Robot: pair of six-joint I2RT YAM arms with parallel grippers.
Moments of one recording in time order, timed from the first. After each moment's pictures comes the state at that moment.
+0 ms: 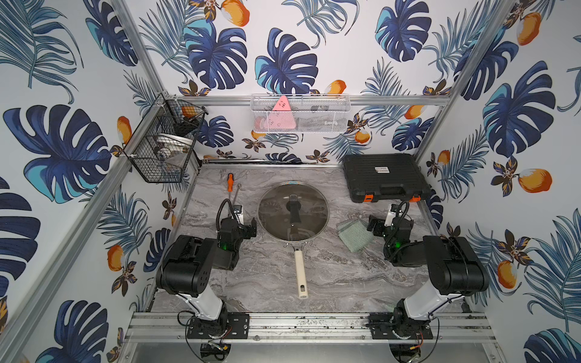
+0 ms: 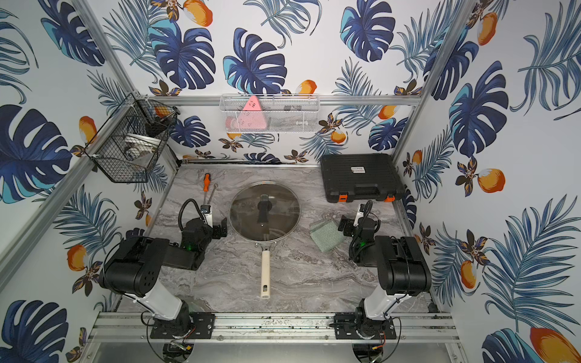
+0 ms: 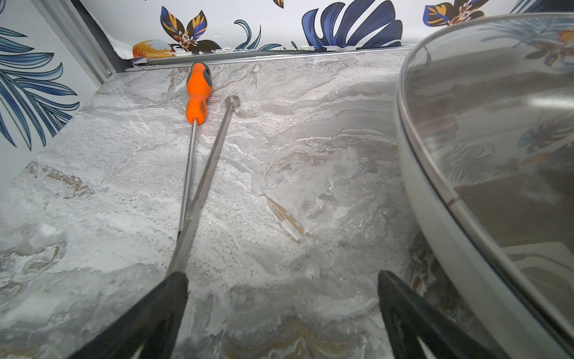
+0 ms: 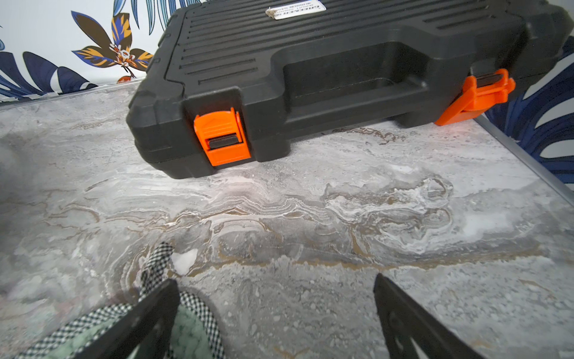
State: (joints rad) left arm -0.05 1.65 0.37 0.89 -0.08 0.00; right arm -0.03 1.66 0.41 0.83 0.07 0.14
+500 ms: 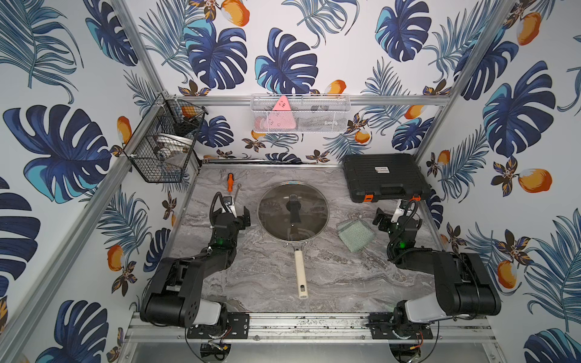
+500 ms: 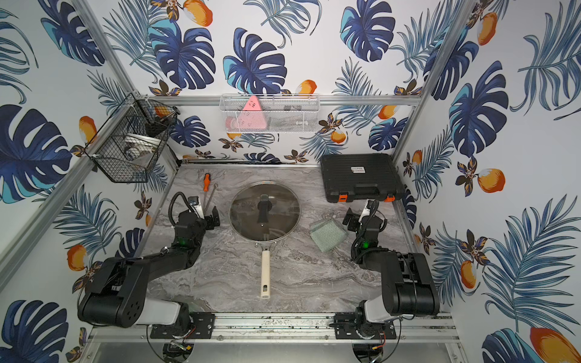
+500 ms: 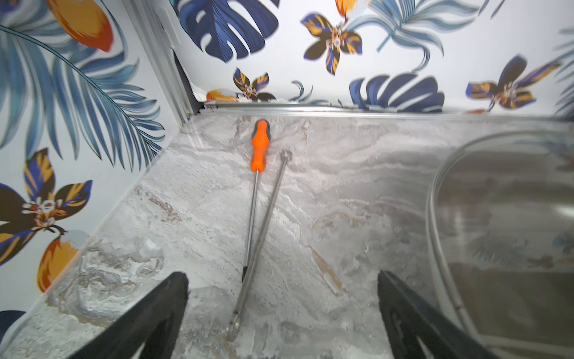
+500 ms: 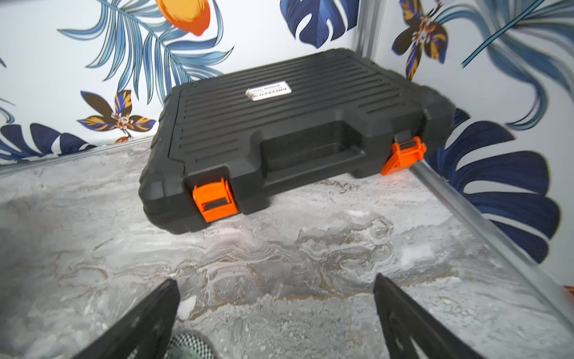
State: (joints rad) left arm -0.06 1.36 0.43 0.66 -0.27 -0.06; right arm -0.02 1.46 0.40 0.77 0.18 0.16
